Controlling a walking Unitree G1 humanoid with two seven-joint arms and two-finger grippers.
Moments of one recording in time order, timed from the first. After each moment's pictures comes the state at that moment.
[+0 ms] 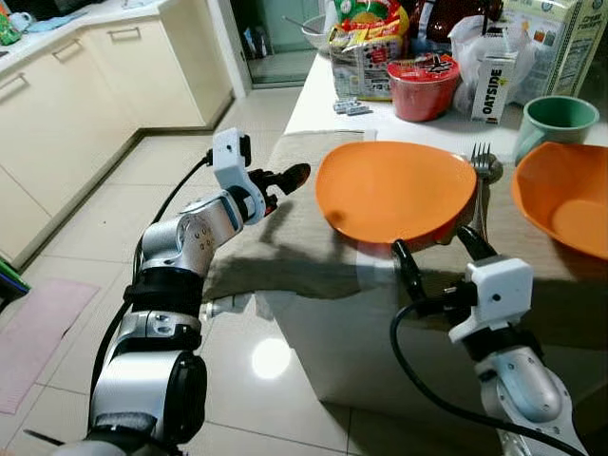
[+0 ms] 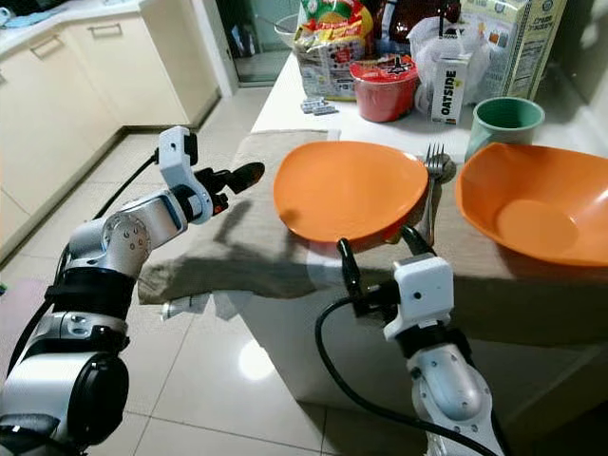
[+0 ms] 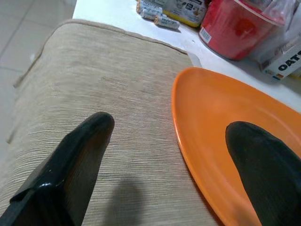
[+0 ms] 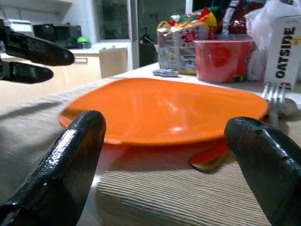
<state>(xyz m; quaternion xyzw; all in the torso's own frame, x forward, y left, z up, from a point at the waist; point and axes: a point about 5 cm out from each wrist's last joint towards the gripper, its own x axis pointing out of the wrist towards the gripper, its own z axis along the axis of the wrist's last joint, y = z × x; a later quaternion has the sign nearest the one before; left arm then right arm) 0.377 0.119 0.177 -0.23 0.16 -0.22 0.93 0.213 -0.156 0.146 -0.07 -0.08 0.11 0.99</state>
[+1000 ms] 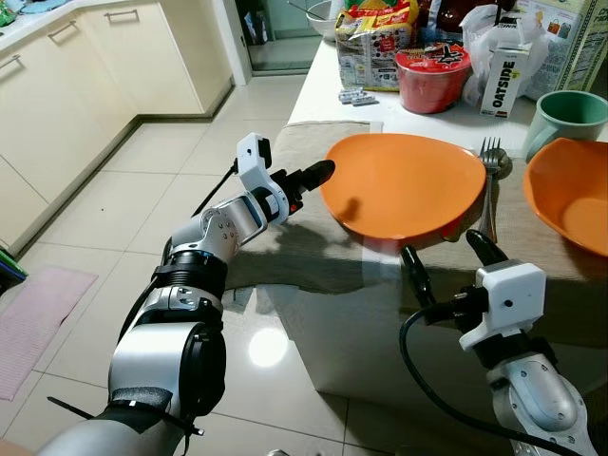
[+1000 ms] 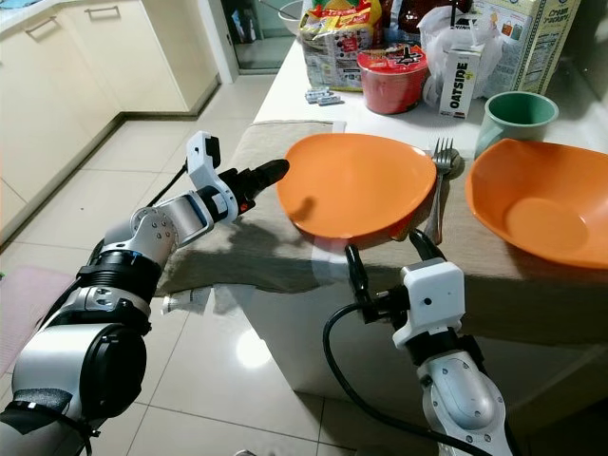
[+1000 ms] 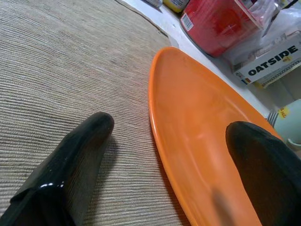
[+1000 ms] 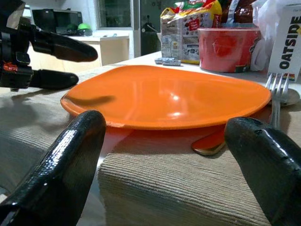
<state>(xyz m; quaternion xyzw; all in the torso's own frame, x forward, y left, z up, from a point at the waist) 0.387 0.092 0.167 -0.32 0.17 -0.27 0.89 0.206 -0.162 0.146 -0.08 -0.07 0.11 0.99</state>
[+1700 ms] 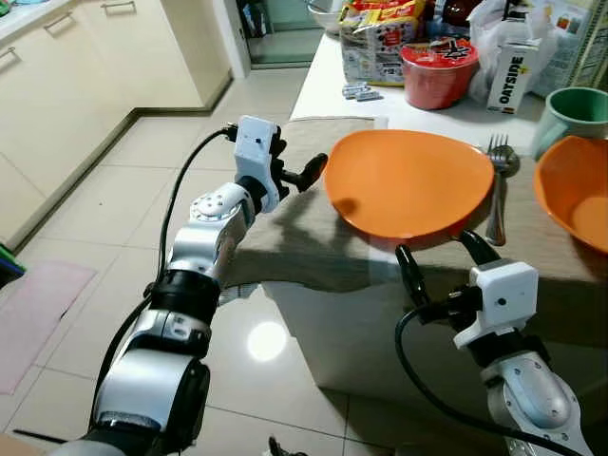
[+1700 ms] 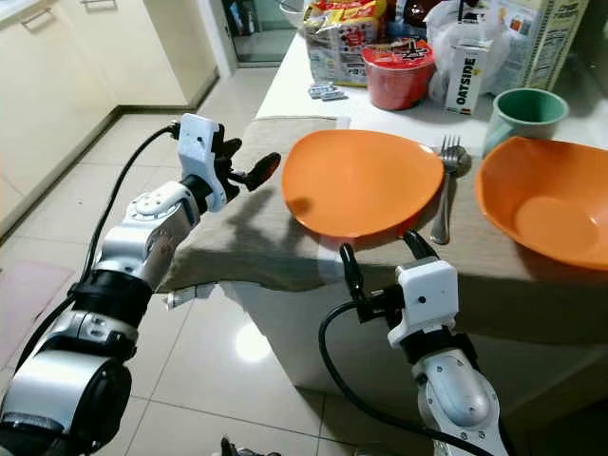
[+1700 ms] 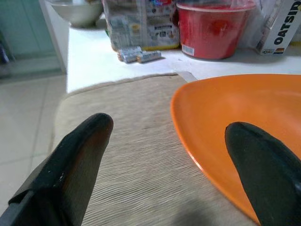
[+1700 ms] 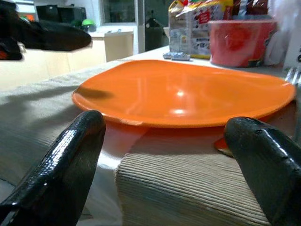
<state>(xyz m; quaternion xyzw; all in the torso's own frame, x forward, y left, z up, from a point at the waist) 0.378 0.100 0.190 -0.01 0.00 -0.28 0.96 0.208 -0.157 0.144 -0.07 -0.06 0.12 0.99</state>
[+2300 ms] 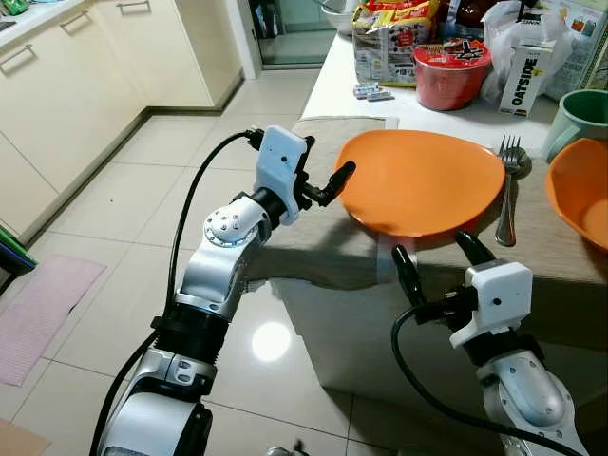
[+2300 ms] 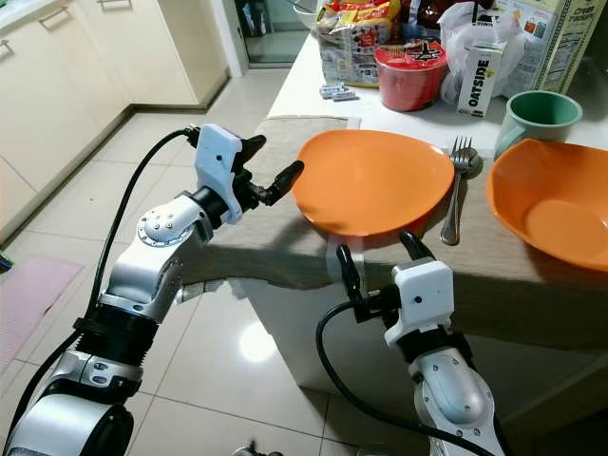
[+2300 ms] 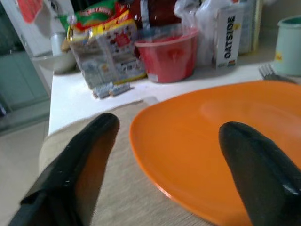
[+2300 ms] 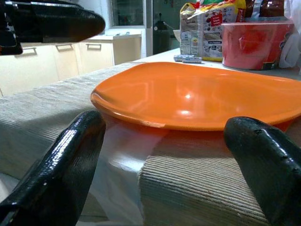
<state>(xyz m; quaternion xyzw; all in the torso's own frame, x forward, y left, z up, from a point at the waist) 0.347 0.073 0.198 0.04 -0.08 -0.33 0.94 0.211 -0.155 0.142 -0.07 -0.07 0.12 0.99</state>
